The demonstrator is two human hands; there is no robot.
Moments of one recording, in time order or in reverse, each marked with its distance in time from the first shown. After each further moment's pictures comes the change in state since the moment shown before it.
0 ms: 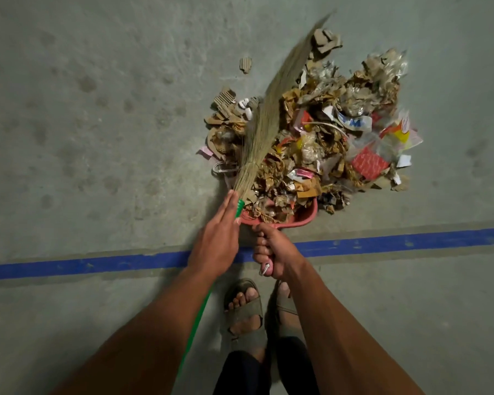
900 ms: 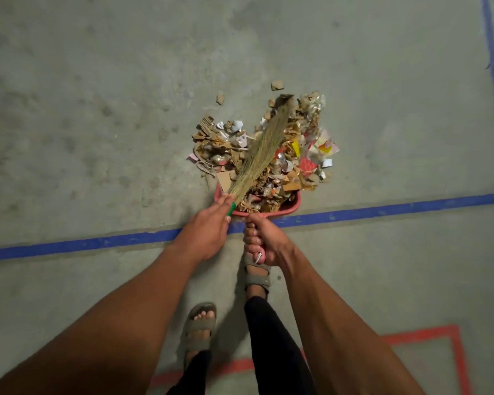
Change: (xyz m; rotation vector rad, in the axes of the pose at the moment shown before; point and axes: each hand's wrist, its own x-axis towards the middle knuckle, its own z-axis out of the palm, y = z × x) left_hand -0.174 0.162 -0.147 0.145 -0.164 0.134; right_hand -0.281 -0.008 0.057 -0.077 -0.074 -0.018
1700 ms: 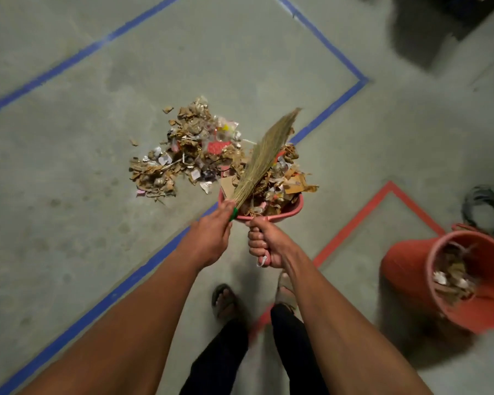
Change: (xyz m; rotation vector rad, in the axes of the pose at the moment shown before) left_hand -0.212 0.136 0.011 0.376 -0.188 0.536; right_hand -0.266 0.187 -0.036 0.420 0.071 -0.352
